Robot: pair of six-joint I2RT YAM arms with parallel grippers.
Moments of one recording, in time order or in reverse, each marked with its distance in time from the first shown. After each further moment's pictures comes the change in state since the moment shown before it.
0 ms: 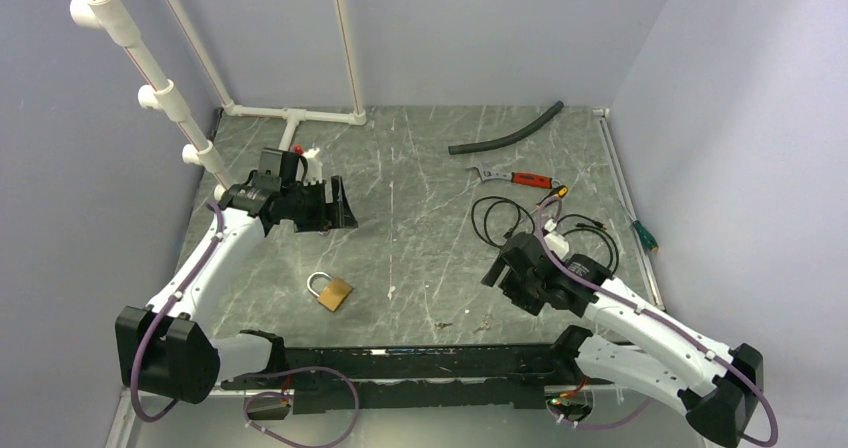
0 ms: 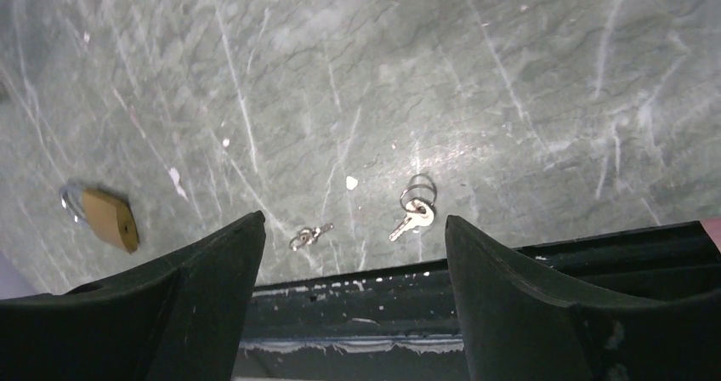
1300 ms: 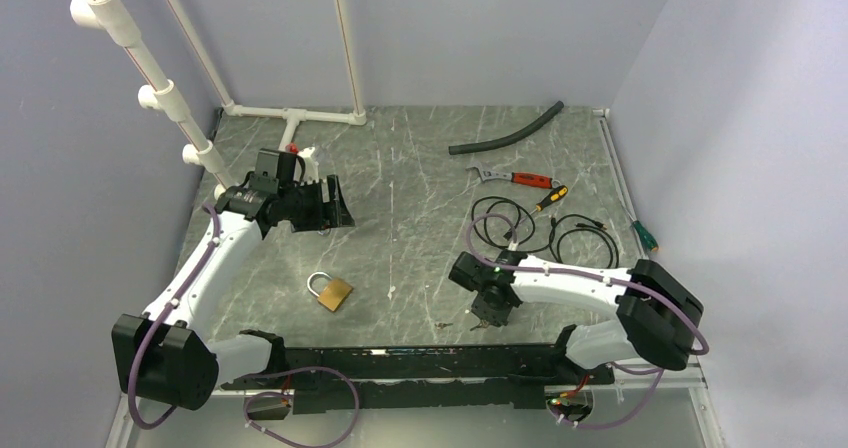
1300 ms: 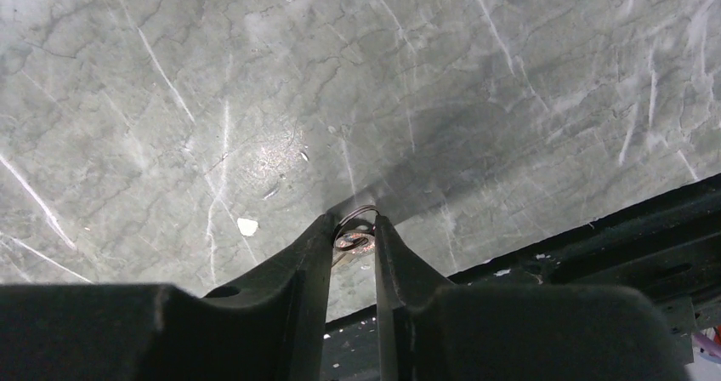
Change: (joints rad) left arm 0.002 -0.029 0.000 -0.006 -0.043 -0.022; right arm 0.200 0.520 -0.002 0.043 0.031 0.276
